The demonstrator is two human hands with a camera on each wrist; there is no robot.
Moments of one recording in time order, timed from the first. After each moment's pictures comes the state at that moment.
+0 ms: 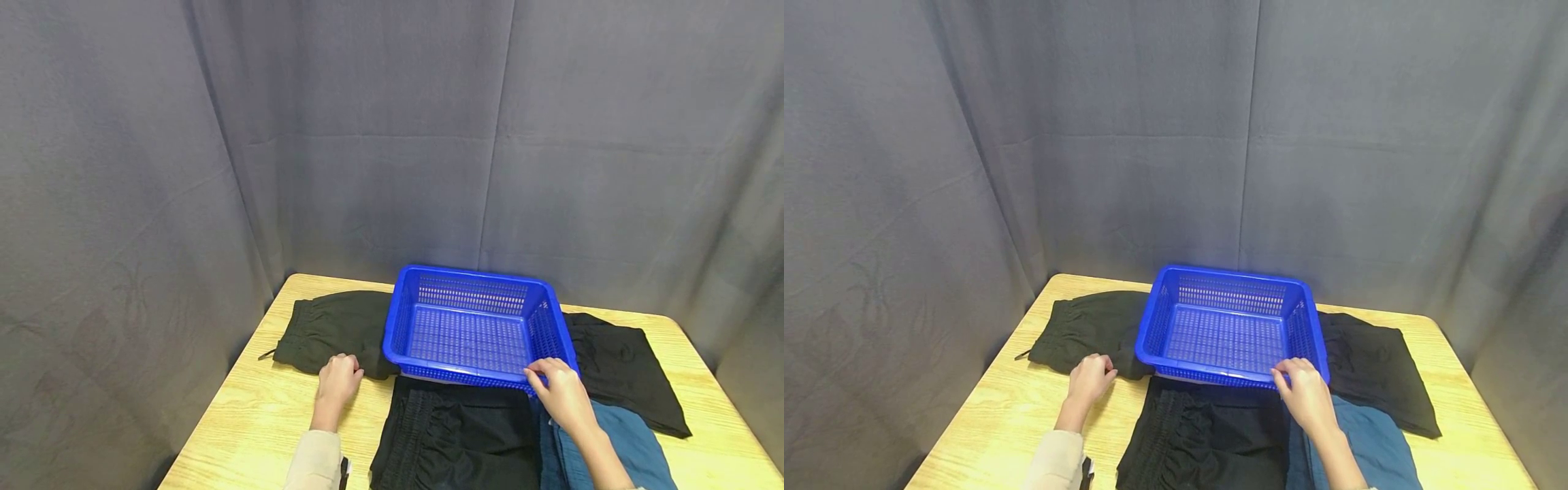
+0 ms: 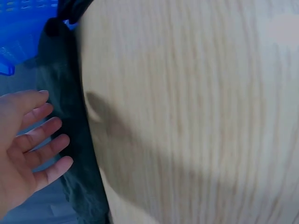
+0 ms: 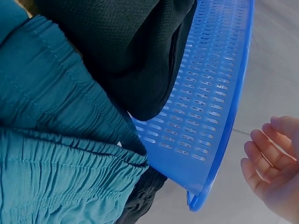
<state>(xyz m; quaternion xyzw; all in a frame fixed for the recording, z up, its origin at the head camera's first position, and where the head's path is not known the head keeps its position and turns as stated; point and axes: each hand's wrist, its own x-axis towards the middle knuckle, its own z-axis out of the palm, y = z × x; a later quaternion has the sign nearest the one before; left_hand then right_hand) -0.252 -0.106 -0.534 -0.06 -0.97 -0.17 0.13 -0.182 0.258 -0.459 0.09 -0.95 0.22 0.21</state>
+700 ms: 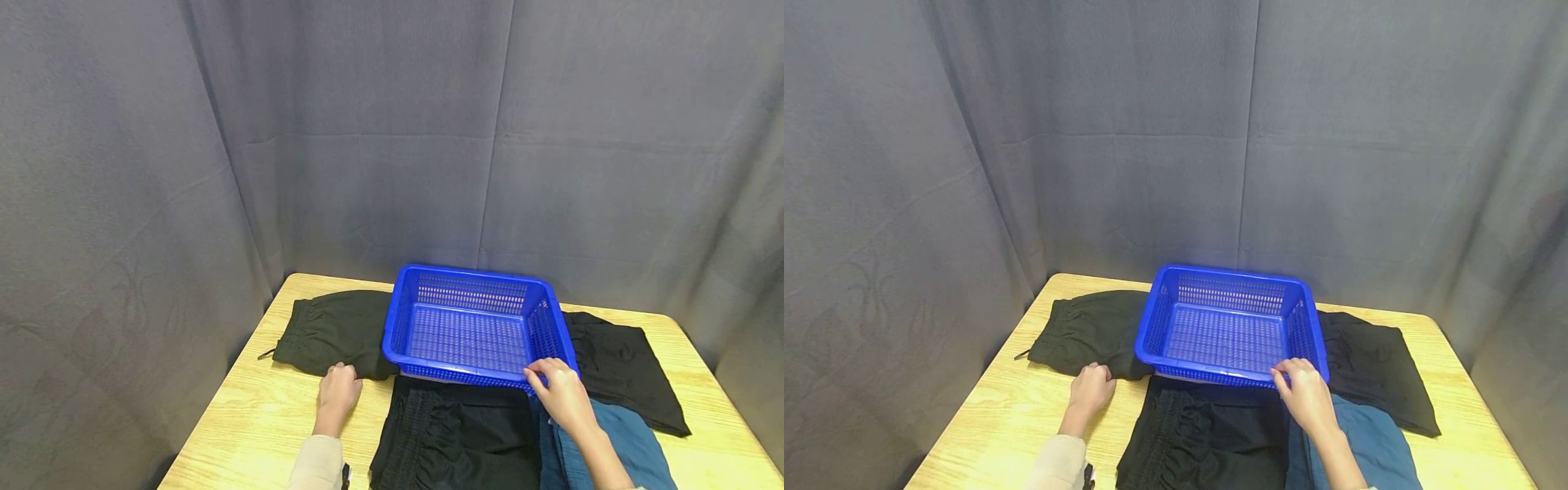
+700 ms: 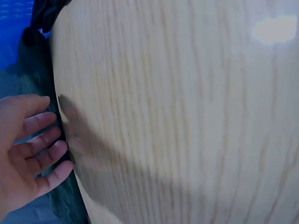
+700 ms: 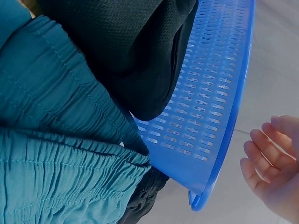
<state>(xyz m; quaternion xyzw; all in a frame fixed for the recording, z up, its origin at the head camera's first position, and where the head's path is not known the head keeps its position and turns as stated) -0.245 -0.103 -0.553 -0.03 -0.98 -0.16 0.12 -0.181 0.258 -0.459 0.08 -0.95 0.23 0.20</state>
